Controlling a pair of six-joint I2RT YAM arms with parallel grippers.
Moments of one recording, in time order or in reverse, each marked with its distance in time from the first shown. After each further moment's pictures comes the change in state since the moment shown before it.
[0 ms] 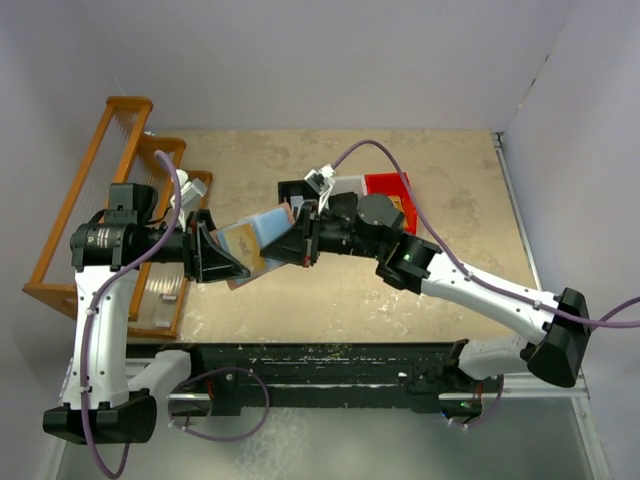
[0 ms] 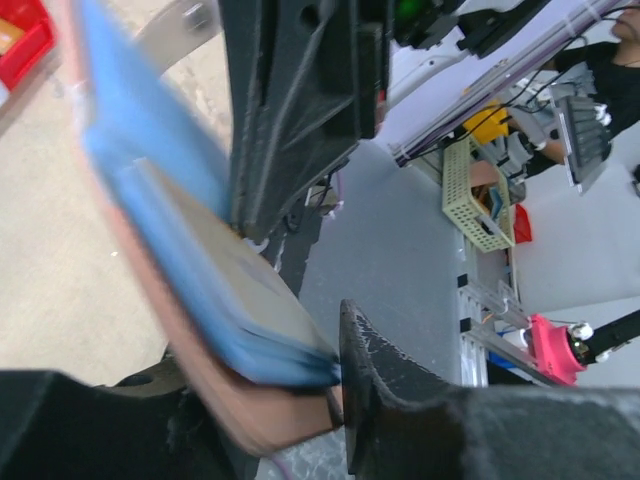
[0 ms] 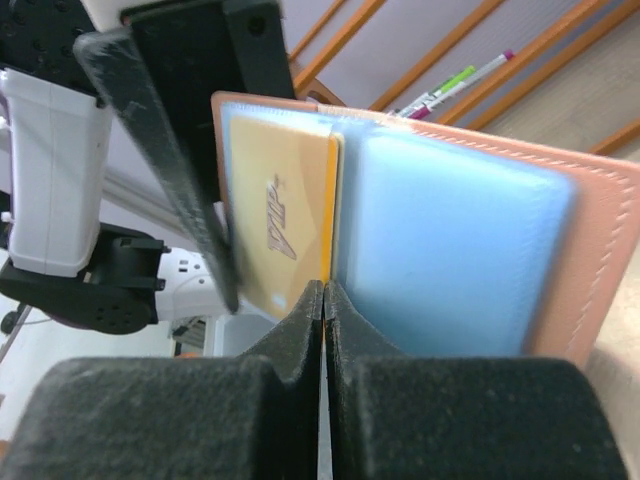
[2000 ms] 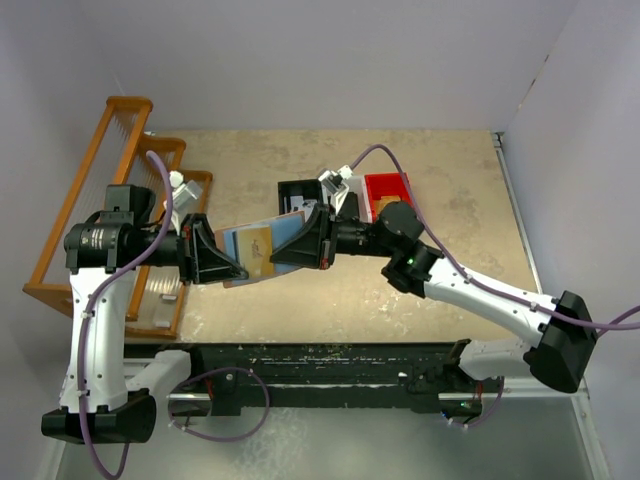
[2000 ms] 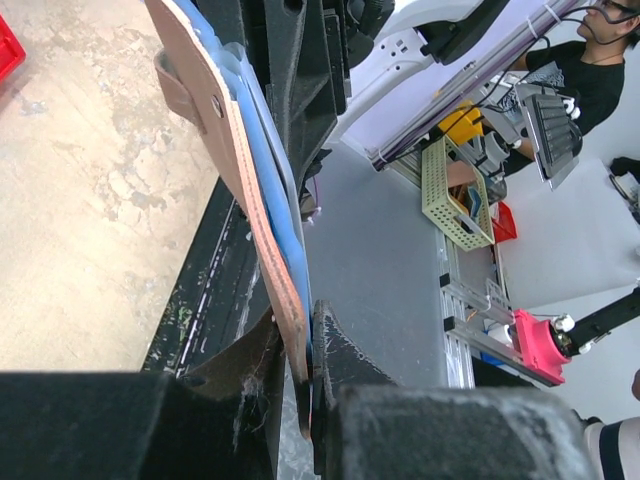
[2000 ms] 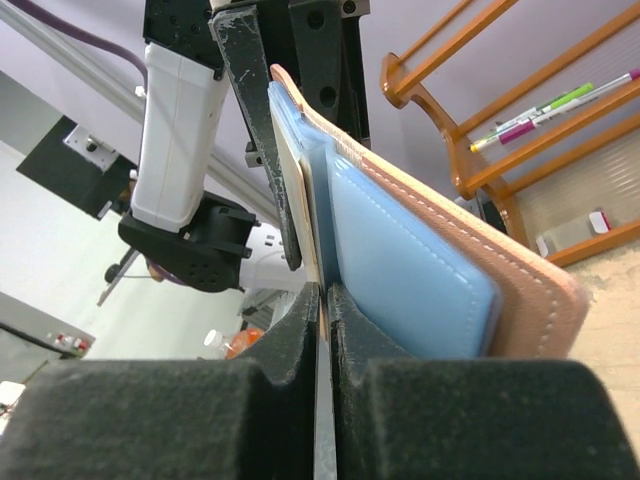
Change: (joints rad) left arm -0.008 0.002 0.046 -0.106 0.064 0.071; right arm -0.056 -0.051 -0.179 0.369 -0.201 0.178
